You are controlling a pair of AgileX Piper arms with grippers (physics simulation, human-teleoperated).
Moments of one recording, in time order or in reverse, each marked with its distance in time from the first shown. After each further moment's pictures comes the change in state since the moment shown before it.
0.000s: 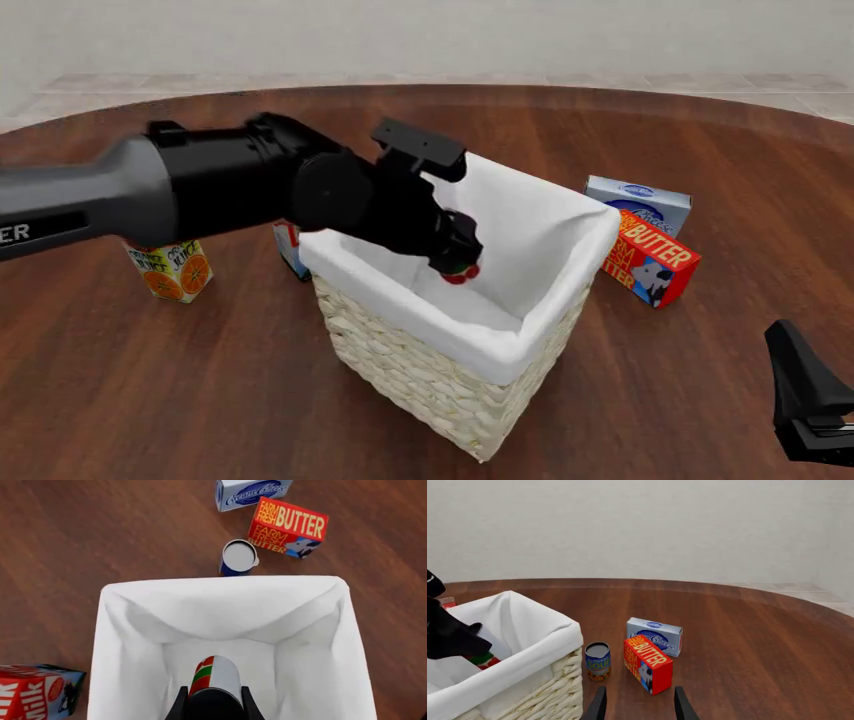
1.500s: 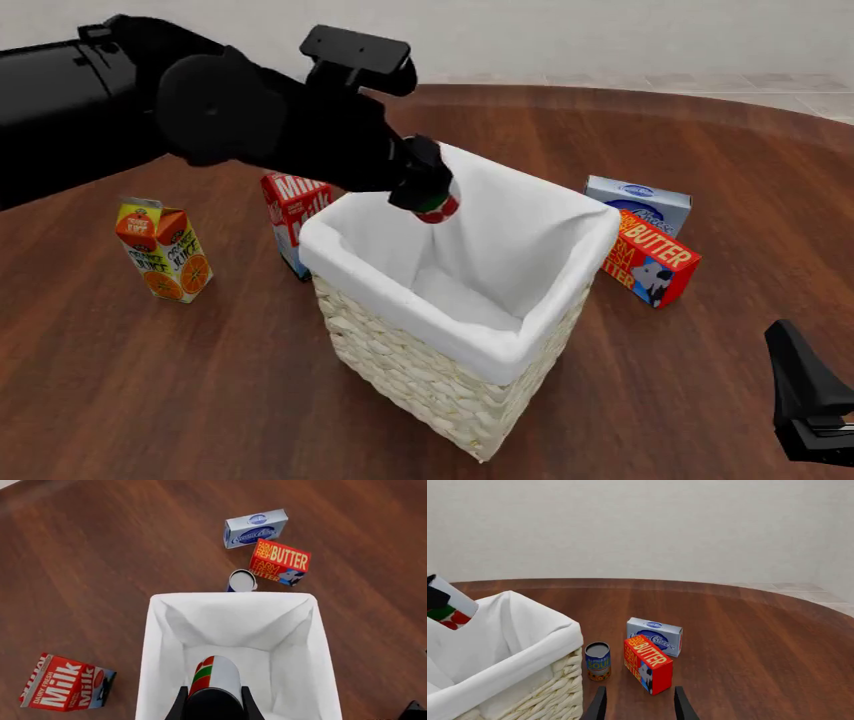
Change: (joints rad) left arm 0.039 -0.191 -0.044 0.096 0.009; right arm 0.000 0.000 0.000 0.000 0.000
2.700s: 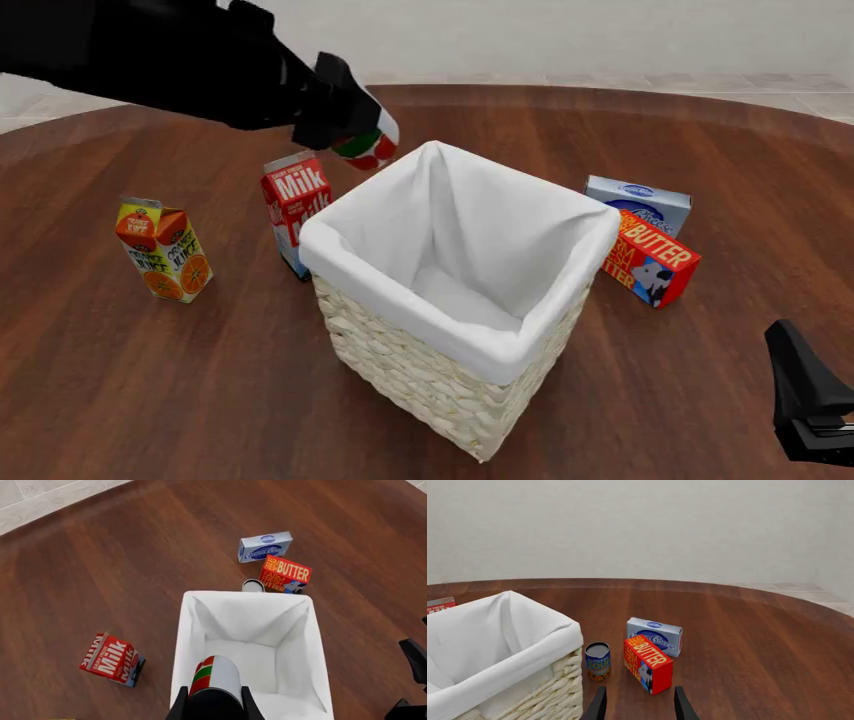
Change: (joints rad) left arm 0.066 -0.205 -0.052 0.176 0.022; right arm 0.000 0.000 0.000 0.000 0.000
